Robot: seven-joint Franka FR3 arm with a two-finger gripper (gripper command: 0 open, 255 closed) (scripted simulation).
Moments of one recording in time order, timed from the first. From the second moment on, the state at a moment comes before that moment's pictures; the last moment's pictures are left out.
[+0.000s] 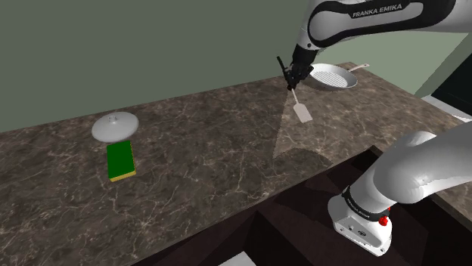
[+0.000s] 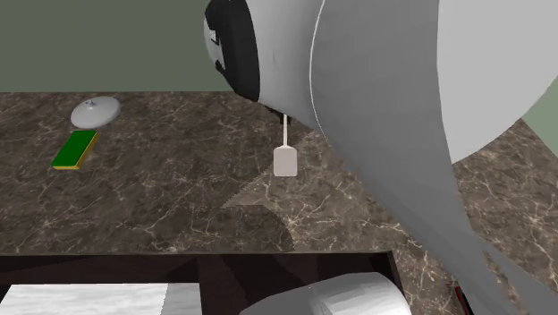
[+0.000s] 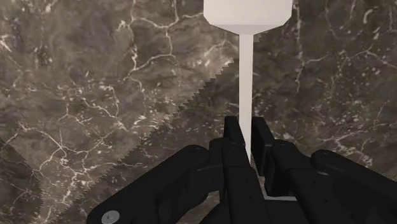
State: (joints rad) arm -0.07 -0.42 -0.12 -2.40 -0.06 2.04 0.16
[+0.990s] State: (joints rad) arm 0.08 -0.34 0.15 -2.33 0.02 2.04 0.53
